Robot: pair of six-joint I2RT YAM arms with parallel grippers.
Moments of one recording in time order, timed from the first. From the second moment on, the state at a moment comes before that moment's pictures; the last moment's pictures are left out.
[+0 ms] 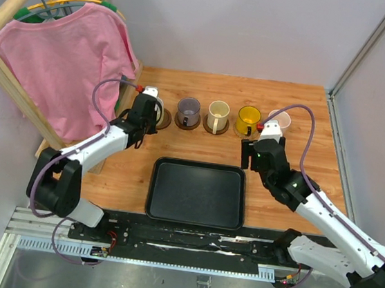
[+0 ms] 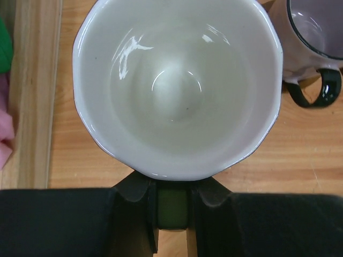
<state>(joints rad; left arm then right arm) -0.40 1.41 0.93 -0.20 -0.33 -0.23 0.76 0.93 0.82 -0.46 0.58 0.22</state>
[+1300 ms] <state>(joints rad) -0.30 1.77 1.19 -0.22 -0.20 -0.23 0.58 0.95 0.81 -0.42 0.40 0.19</state>
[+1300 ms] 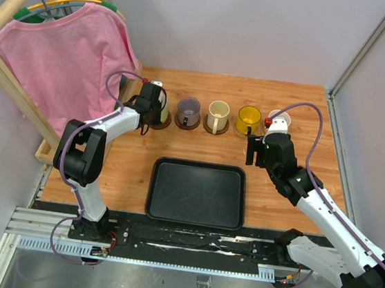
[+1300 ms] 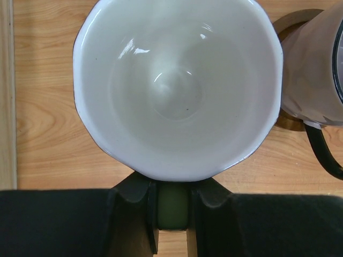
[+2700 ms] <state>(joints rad) -0.30 1.79 1.22 -0.24 -0.23 -0.23 0.58 0.96 0.79 -0.41 0.37 0.22</state>
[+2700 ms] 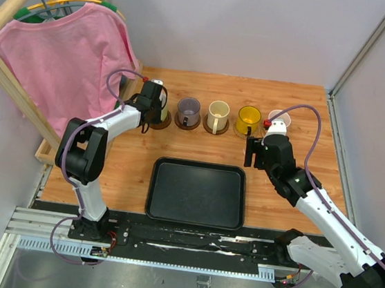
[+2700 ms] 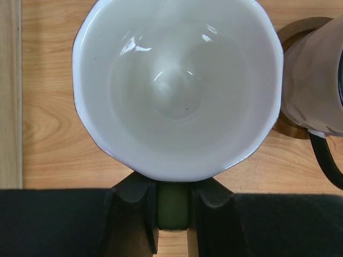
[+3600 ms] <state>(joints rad) -0.30 1.76 1.16 -0.21 -0.22 -0.24 0.58 0.97 0.79 -0.40 0.34 0.23</state>
